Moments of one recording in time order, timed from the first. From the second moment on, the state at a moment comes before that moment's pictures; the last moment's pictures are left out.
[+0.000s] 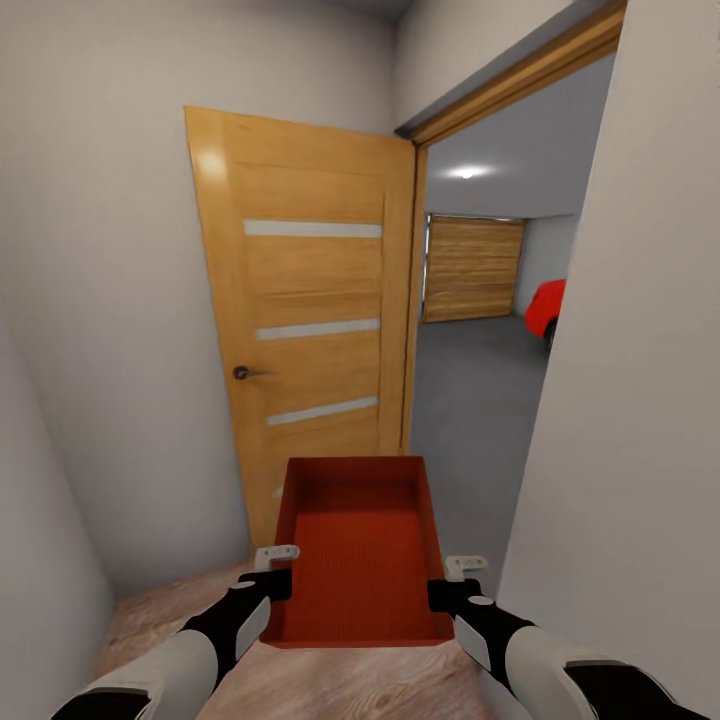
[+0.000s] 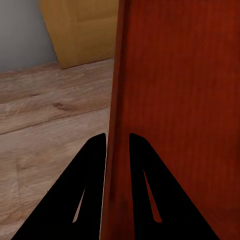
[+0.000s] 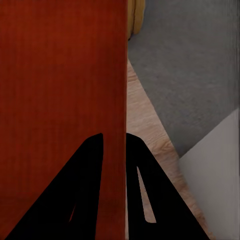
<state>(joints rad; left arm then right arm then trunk) -0.71 -0.10 0.00 -0.19 0.08 0.07 0.14 -0.77 0.09 -0.01 0.02 0.03 -0.12 -0.06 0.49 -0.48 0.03</state>
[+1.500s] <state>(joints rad) -0.71 -0.11 0.00 -0.19 0.08 0.06 0.14 -0.77 0.09 -0.01 0.02 0.03 -0.11 -0.06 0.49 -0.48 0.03</state>
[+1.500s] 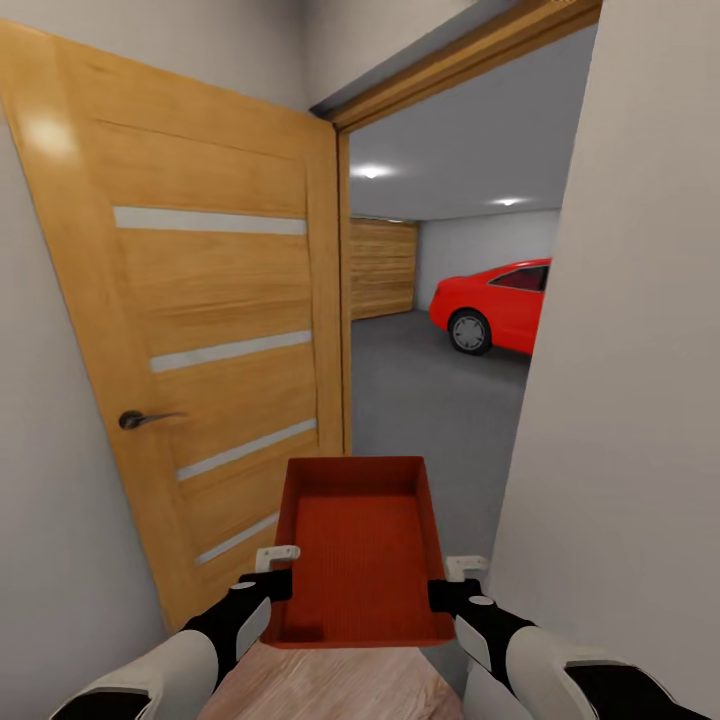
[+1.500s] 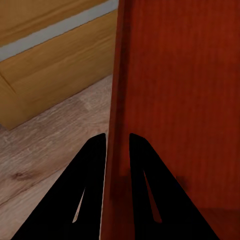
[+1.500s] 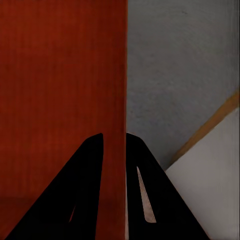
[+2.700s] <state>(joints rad) -0.71 -0.10 0.00 -0.19 0.08 0.07 0.14 -0.77 0.09 -0.01 0.02 0.03 -0.11 -0.06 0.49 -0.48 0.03</state>
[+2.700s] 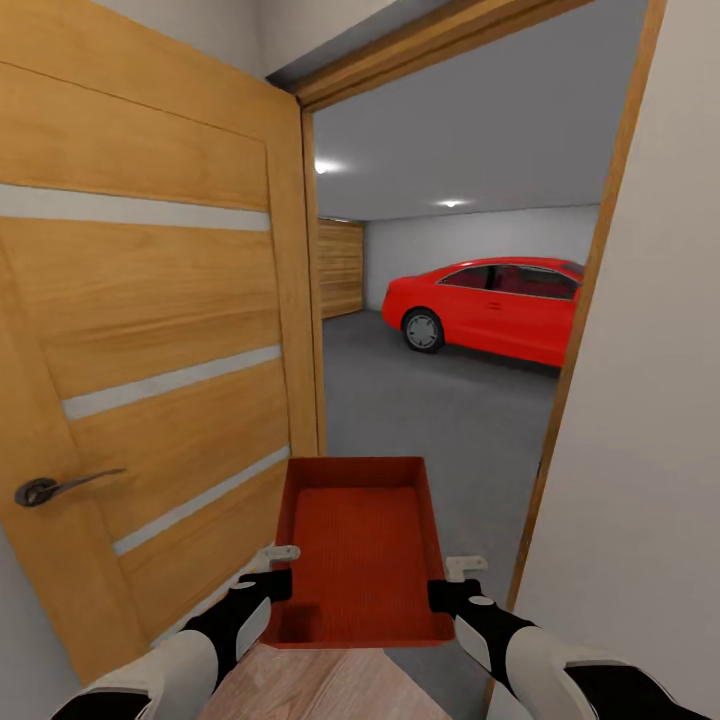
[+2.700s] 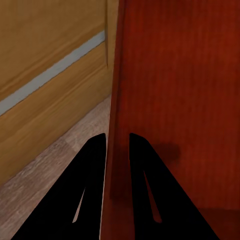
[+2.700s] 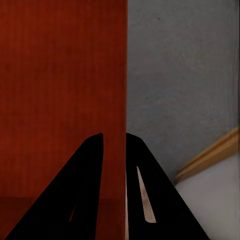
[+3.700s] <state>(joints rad) -0.71 -0.11 0.00 -0.19 0.08 0.07 0.14 -0.77 0.09 -0.01 0.02 0.03 -0.11 -0.06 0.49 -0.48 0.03</state>
